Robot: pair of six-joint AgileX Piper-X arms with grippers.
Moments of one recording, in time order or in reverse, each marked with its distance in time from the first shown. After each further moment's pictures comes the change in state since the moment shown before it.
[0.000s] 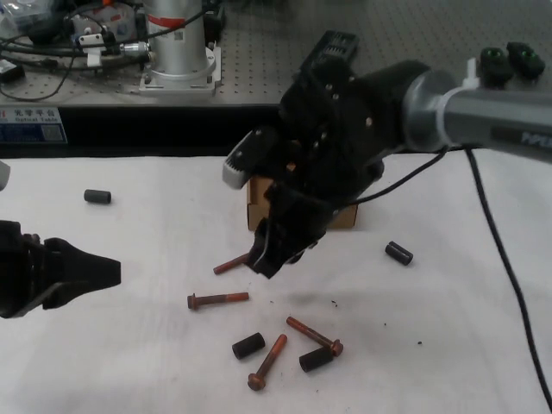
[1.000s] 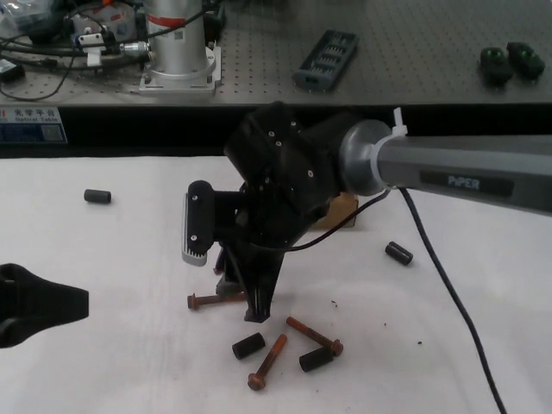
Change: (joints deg) left arm 0.0 -17.5 -0.1 18.8 -2.7 -0.2; right arm 5.6 6.0 -1.7 -7.2 6.6 -26.0
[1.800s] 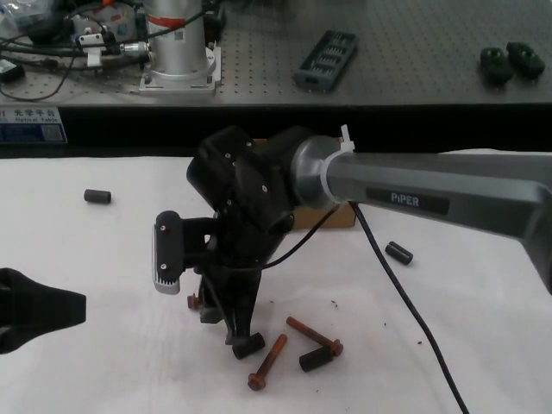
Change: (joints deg) left arm 0.0 -0.6 0.0 1.2 0.0 1.4; right arm 3.5 5.5 -6.9 7.8 1.3 -0.4
